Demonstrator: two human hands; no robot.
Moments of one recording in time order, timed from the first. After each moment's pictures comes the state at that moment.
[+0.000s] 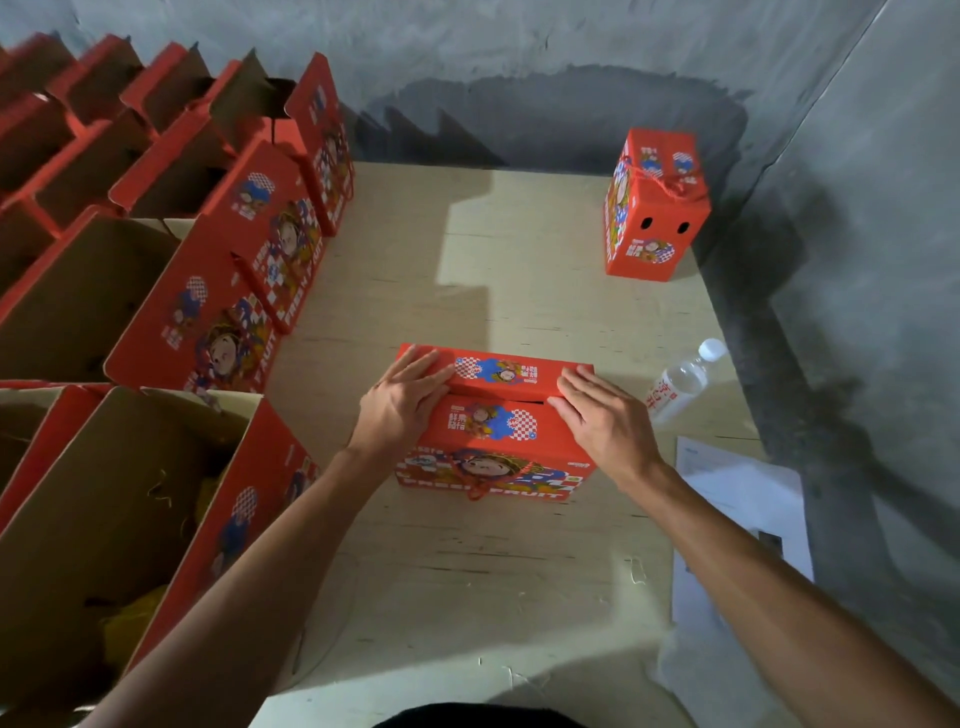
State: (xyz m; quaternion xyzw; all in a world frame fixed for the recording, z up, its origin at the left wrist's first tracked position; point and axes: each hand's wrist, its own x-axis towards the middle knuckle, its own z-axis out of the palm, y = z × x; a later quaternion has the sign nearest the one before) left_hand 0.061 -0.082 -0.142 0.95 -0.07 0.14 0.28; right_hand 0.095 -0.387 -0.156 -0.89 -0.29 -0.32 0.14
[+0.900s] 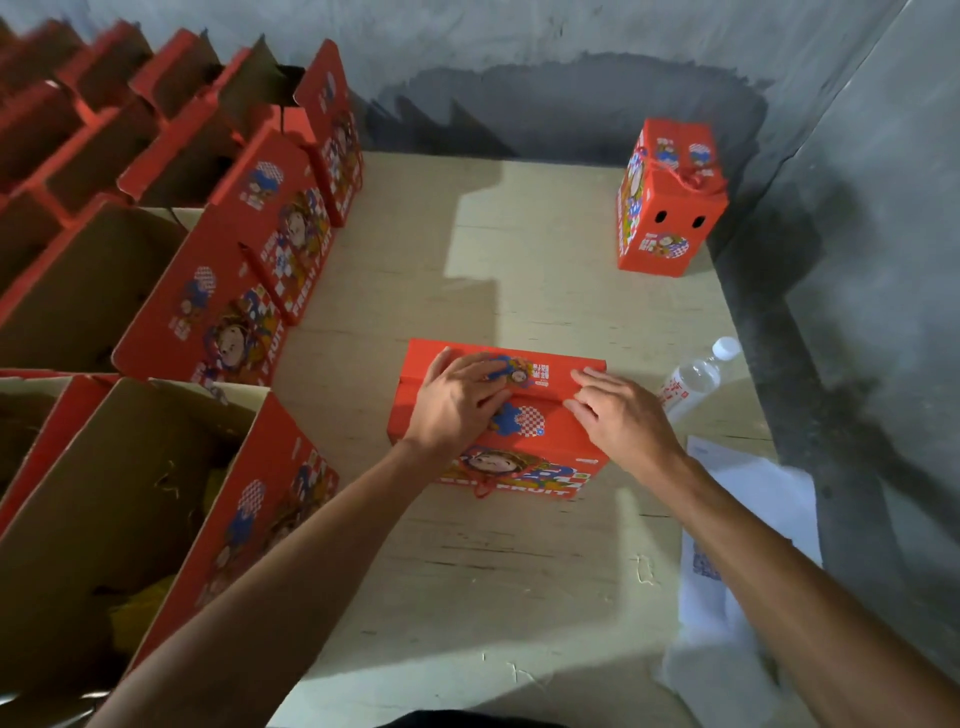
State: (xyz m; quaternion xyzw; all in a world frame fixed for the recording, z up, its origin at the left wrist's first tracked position) left_hand 0.077 -0.136 -0.149 0.94 -0.12 0.19 0.27; right_hand 0.095 -0.386 -0.130 -0.94 -0.27 -0.15 0.17
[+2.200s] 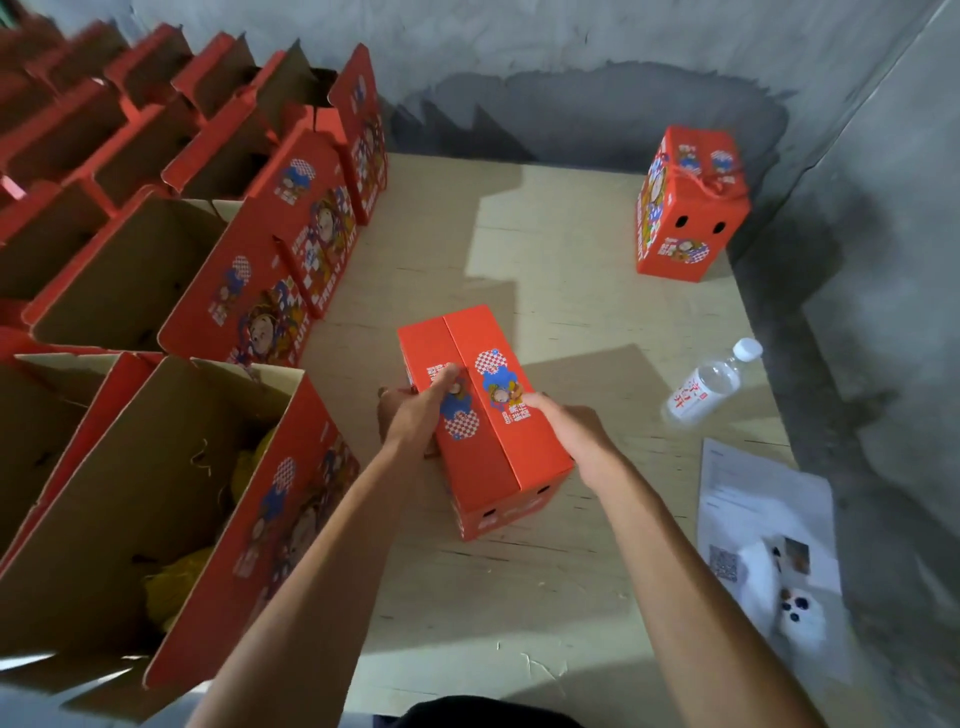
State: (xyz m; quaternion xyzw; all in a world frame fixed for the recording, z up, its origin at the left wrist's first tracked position) left_hand 0.038 -0.093 -0.143 0.61 0.32 -0.04 0.72; right_hand 0.074 -0.303 -0.140 -0.76 0.21 0.28 0.54
